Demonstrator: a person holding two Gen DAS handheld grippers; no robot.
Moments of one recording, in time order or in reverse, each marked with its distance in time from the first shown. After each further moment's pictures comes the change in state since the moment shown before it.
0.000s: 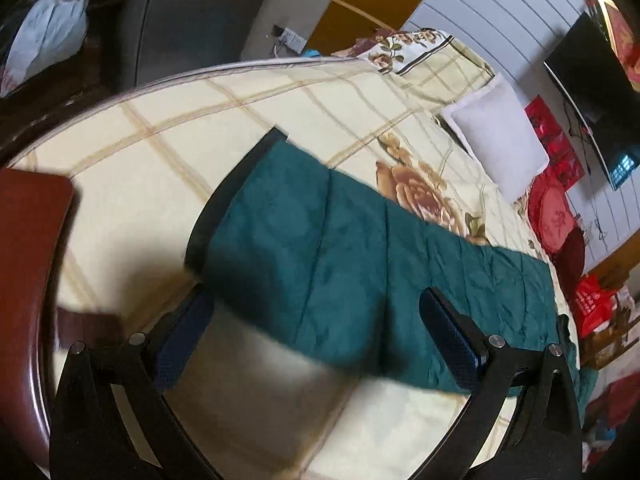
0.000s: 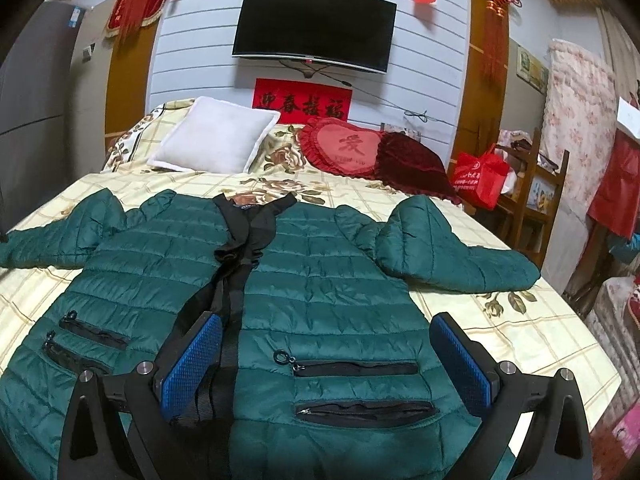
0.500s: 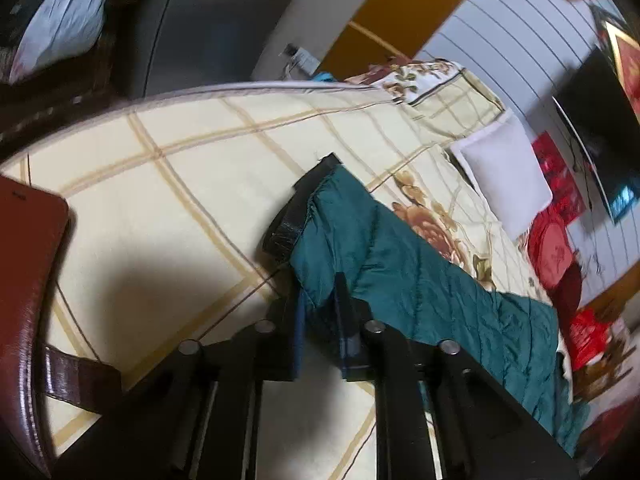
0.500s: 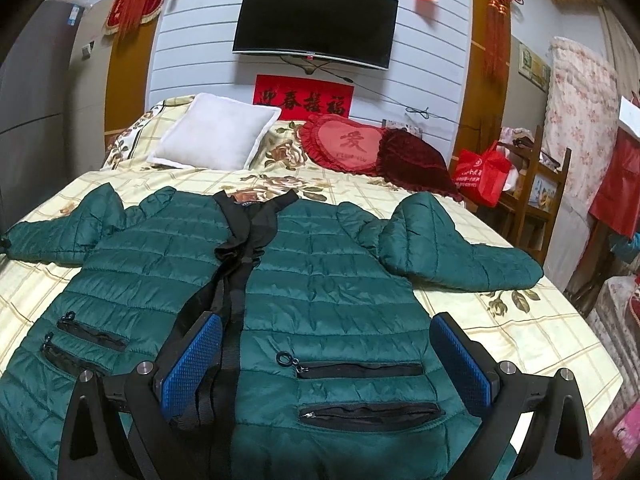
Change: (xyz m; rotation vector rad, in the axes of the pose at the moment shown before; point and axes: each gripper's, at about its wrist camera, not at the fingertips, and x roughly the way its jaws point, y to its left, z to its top) left arm 0.005 0.014 0.013 -0.049 -0.104 -0.013; right arm 0.005 0.003 0.002 0.003 0.016 0.005
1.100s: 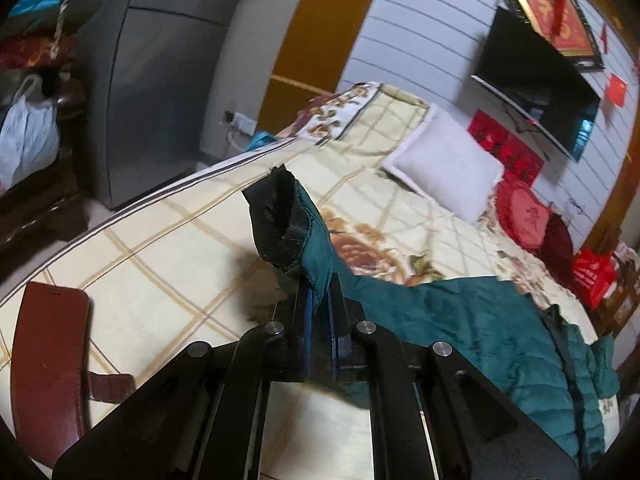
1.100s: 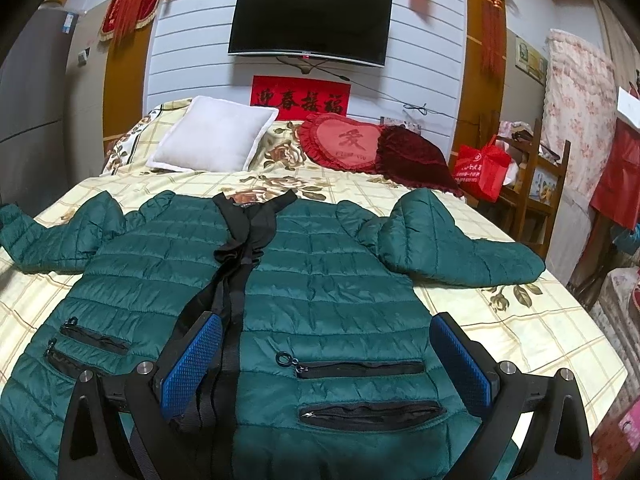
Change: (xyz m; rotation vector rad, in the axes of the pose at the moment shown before) left arm -0.074 -0.070 -0.009 0.276 -0.166 -0.069; right arm 0.001 0.000 0.000 0.022 0.005 0.001
